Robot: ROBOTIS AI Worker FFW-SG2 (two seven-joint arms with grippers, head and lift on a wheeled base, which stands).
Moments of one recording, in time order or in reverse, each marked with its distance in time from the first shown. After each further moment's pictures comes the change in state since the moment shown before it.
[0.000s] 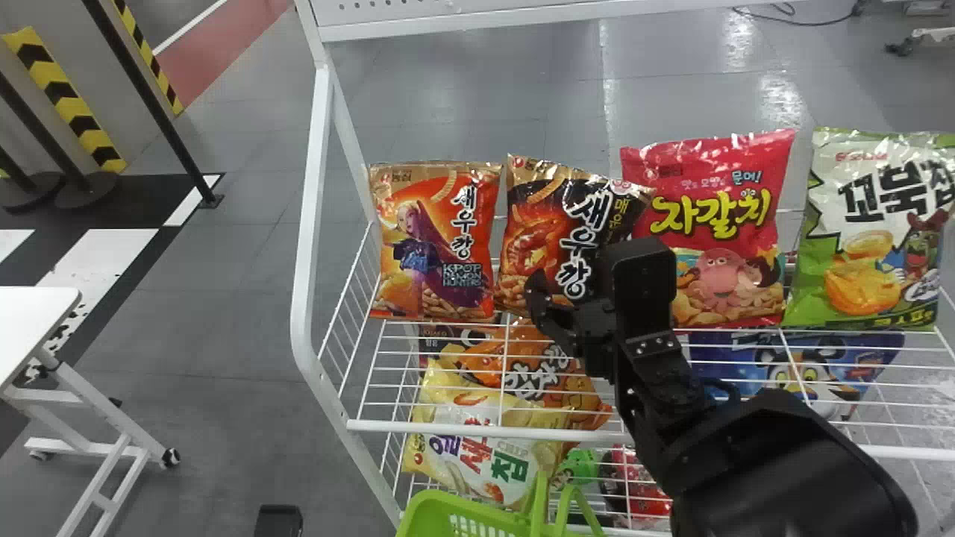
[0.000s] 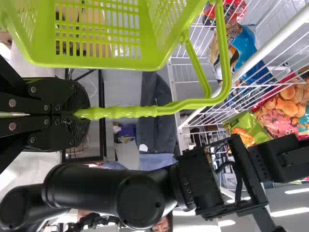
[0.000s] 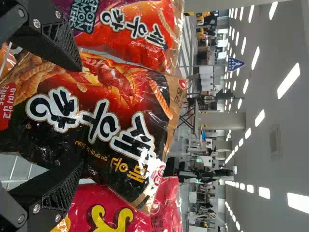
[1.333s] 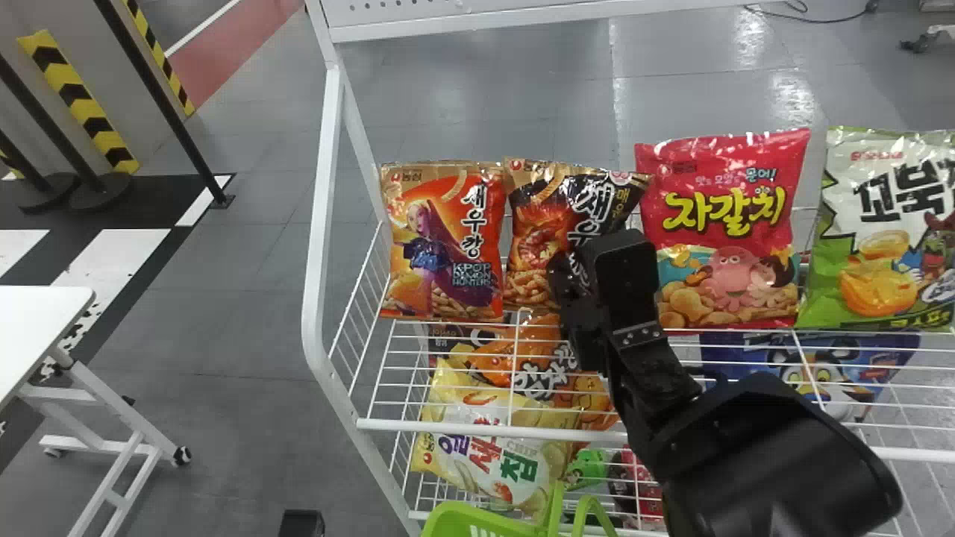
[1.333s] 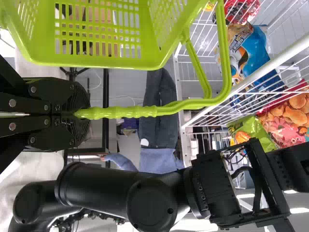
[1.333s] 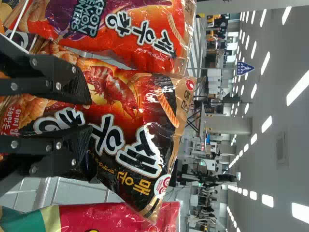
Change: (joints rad) left arm -0.019 0.009 -0.027 0.062 0.001 0.000 -0.013; right arm -0.046 0.000 0.041 0.037 -0.013 0.017 -0.028
